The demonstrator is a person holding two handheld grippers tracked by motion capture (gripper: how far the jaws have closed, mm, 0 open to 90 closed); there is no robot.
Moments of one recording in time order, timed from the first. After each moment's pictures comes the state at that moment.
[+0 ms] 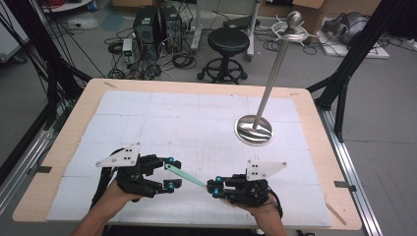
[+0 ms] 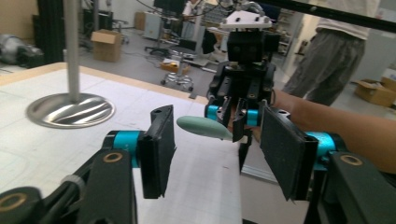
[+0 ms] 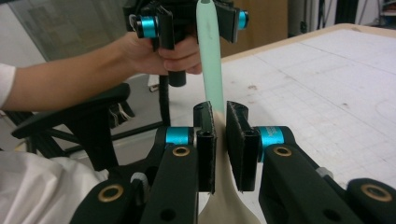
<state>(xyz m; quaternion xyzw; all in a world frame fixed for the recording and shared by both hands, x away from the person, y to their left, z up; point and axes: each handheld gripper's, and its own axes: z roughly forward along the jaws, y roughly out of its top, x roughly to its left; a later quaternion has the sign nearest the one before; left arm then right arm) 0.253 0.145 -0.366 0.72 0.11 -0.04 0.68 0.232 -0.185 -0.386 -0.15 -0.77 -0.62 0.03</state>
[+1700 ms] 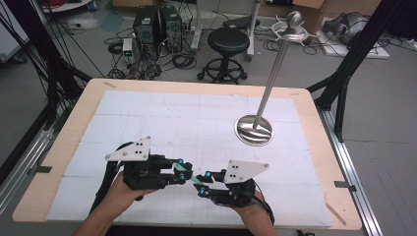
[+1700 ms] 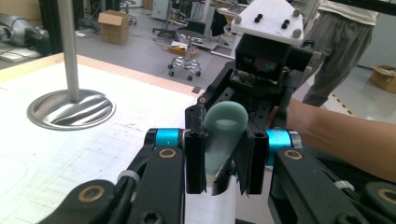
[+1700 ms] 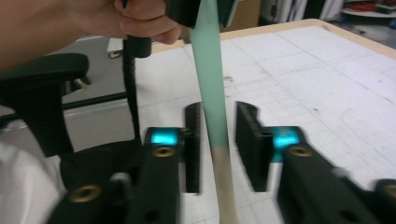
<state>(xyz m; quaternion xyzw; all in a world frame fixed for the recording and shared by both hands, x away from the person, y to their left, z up) 0.246 0.123 -0.329 0.75 0.13 -0.02 0.64 0.224 -0.147 -0.364 -0.14 -0.82 -0.56 -0.06</state>
